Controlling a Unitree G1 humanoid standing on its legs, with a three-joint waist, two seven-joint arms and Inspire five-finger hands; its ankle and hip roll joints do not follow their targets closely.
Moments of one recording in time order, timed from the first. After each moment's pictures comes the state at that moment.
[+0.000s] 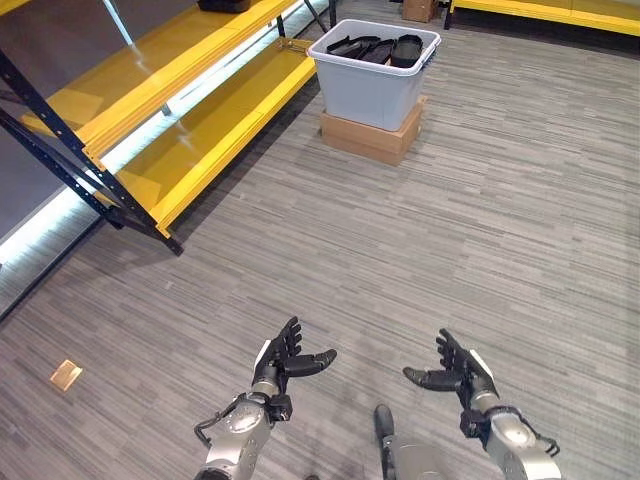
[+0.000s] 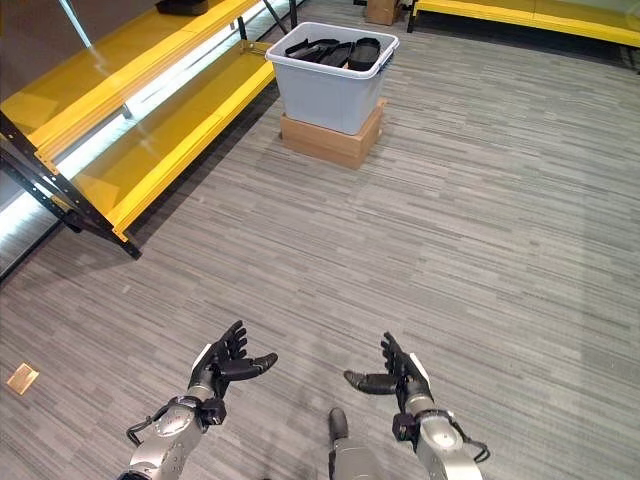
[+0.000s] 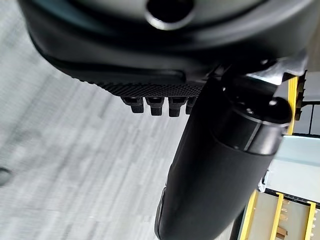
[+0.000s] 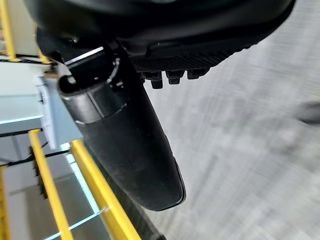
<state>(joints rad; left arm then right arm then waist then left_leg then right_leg) -0.05 0.25 -0.30 0.50 -0.51 -0.12 0.05 -0.01 -0.42 0.22 0.47 0.46 -0.11 -0.01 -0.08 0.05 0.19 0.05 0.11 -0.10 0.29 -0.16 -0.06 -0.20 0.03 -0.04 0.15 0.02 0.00</state>
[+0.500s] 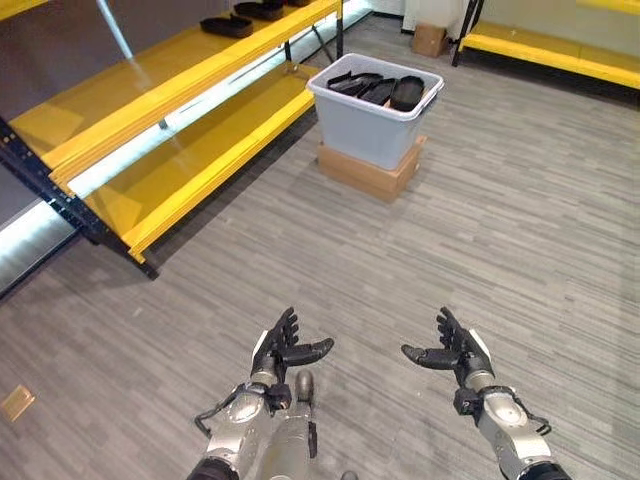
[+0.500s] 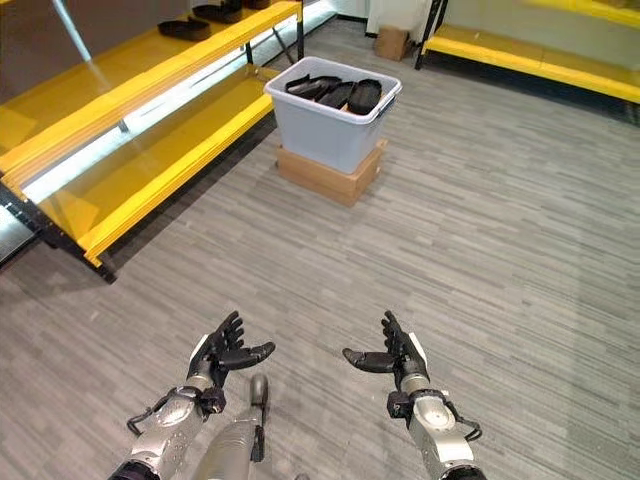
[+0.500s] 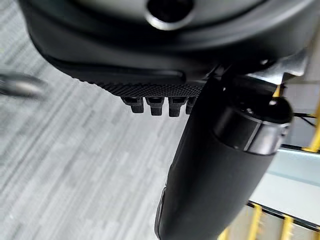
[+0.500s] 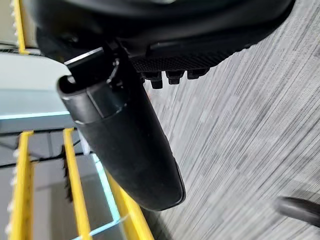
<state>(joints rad) -0.03 0.26 -0.29 0.56 -0.55 -0.14 0.09 0.00 -0.38 0.27 0.52 0.45 -0.15 -0.07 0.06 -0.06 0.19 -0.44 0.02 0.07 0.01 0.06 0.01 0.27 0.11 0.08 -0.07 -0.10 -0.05</state>
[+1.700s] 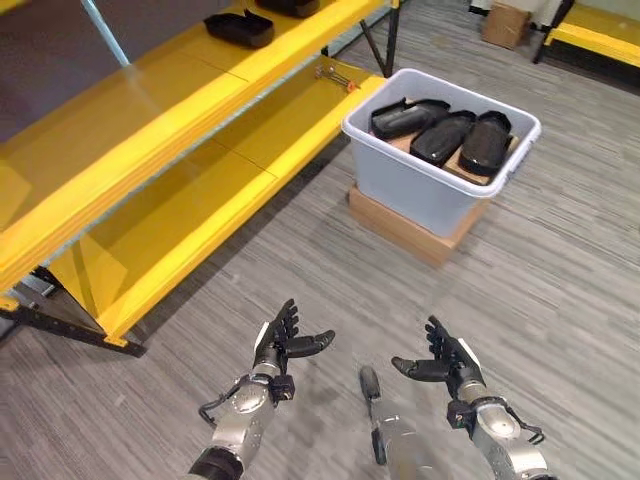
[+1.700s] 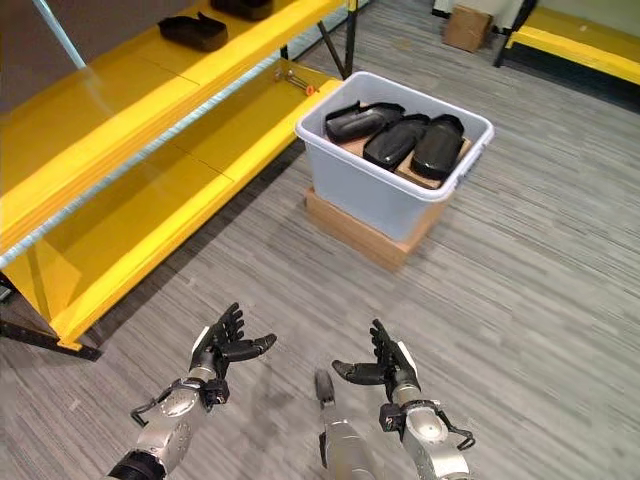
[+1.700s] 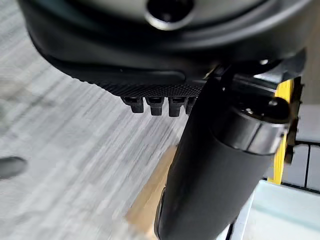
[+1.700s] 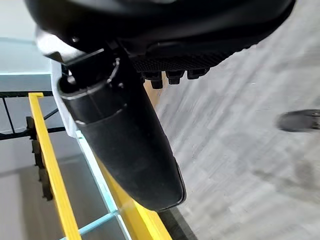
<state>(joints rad) -0.12 0.22 -0.32 0.56 -0.54 -0.15 0.12 0.00 -0.37 0.27 0.48 0.45 -0.14 -0.06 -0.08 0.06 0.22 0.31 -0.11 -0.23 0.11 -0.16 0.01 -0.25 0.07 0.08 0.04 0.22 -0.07</state>
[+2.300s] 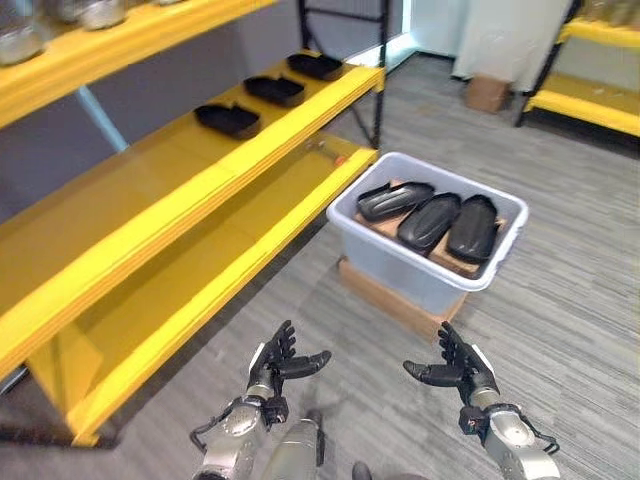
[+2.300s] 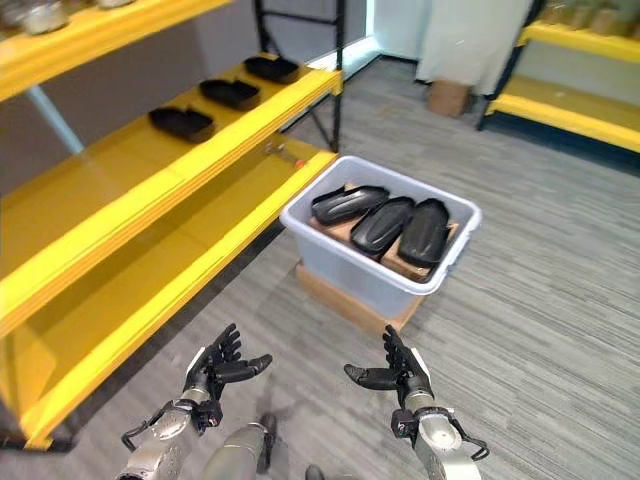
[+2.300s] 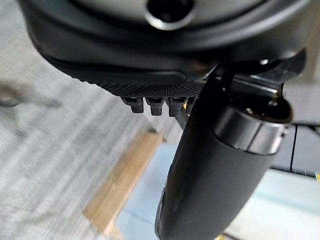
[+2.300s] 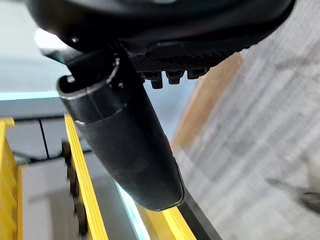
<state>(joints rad) 0.01 0.27 -0.29 0.51 -0.54 -0.14 0.07 0.06 -0.41 0.26 0.45 0.44 -0.15 -0.04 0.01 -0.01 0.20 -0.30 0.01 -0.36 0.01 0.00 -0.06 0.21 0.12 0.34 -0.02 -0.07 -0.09</state>
